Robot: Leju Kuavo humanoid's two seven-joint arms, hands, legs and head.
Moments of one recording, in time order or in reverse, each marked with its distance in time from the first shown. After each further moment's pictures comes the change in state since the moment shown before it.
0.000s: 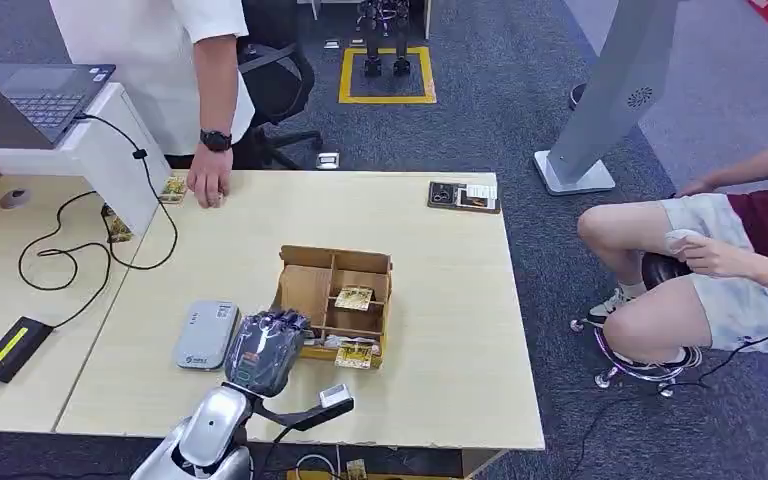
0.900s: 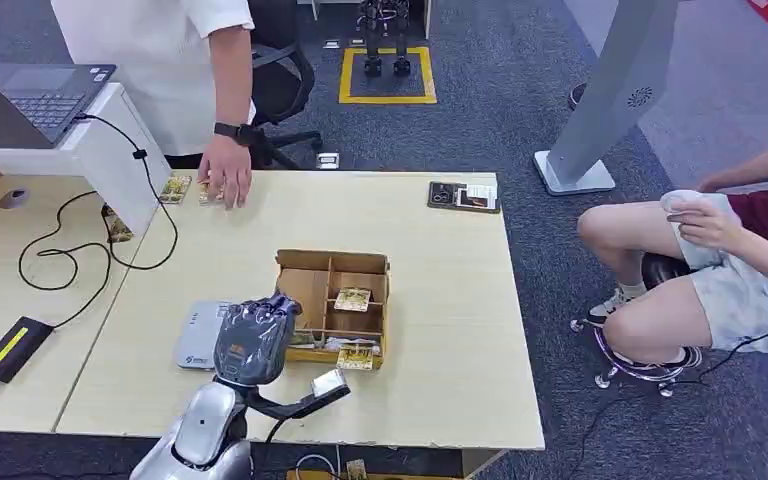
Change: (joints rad) left arm -0.014 -0.012 0.017 -0.012 0.058 0.188 -0.025; right arm -0.002 0.000 -0.008 -0.010 0.020 -0.005 -0.014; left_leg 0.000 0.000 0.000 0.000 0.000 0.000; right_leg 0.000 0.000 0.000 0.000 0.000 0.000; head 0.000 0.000
